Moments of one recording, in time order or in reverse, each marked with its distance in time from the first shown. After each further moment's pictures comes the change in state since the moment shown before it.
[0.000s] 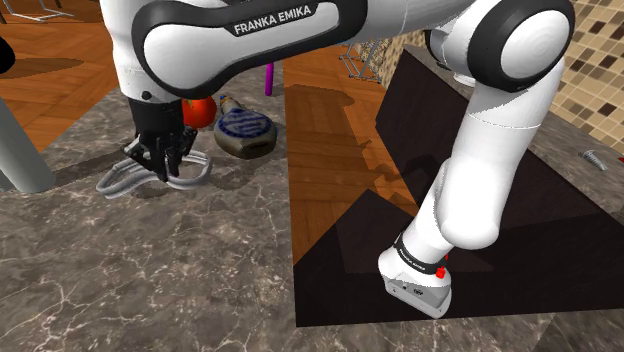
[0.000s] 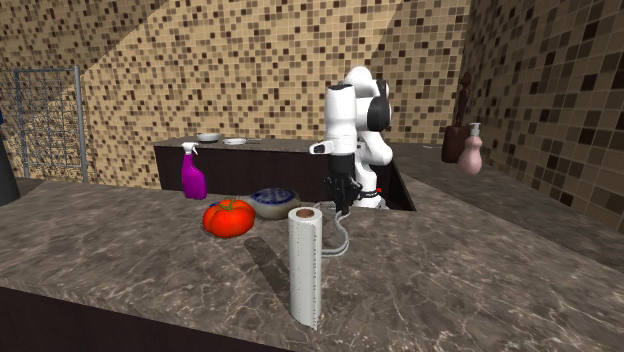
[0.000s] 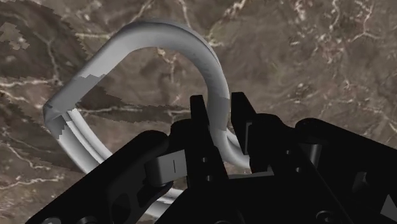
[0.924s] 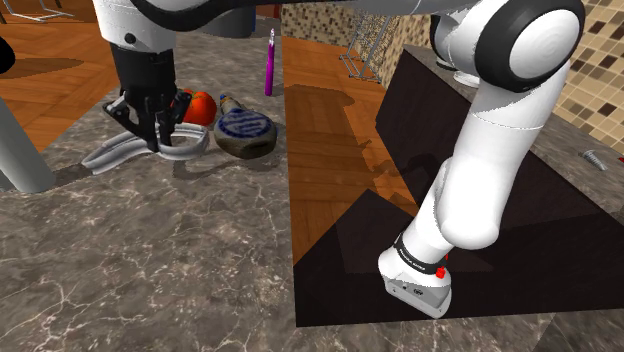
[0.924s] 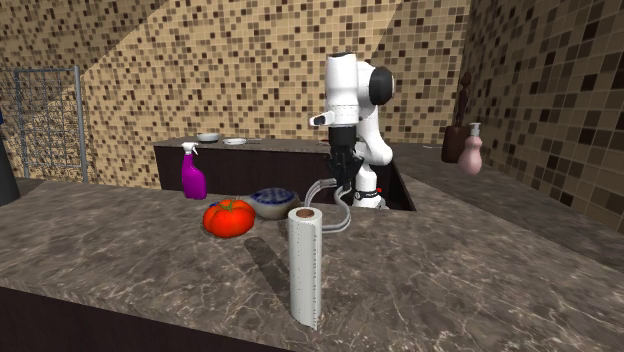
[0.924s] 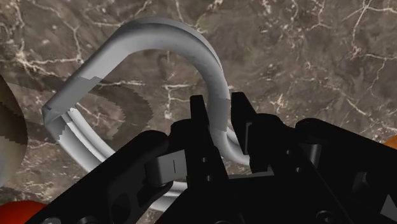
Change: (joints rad) arm 0.002 -0.023 0.005 0.163 0.010 -0.184 0.002
